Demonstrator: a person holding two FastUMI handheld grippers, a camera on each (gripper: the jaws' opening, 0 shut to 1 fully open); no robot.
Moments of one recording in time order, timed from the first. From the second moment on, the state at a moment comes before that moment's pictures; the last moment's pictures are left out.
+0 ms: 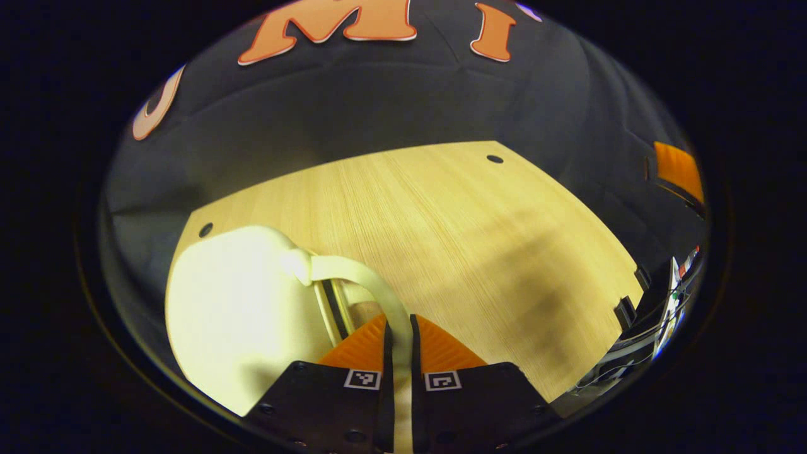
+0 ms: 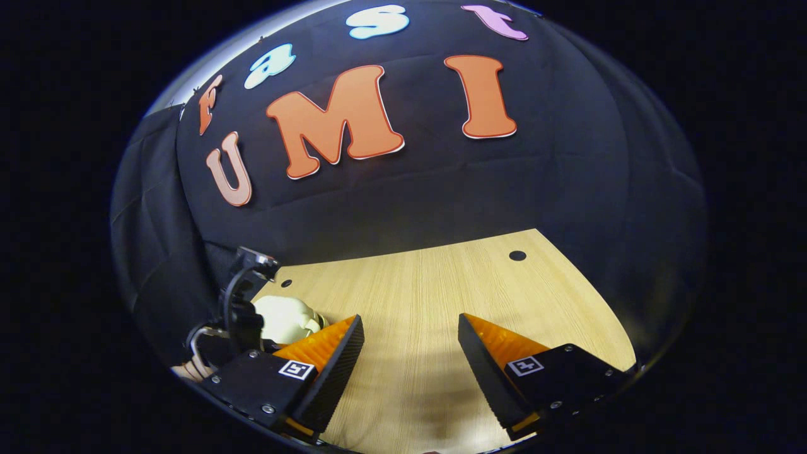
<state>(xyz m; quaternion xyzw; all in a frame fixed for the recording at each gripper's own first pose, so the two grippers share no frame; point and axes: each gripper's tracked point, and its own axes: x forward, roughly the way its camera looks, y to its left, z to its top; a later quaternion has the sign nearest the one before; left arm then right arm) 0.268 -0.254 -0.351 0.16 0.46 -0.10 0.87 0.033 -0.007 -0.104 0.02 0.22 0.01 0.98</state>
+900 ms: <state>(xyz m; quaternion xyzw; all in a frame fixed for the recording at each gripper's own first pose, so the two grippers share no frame) 0.343 -0.323 -0.133 0.06 0.18 -0.01 0.98 0.072 0.010 -0.077 -0.03 0.18 0.01 0.98</state>
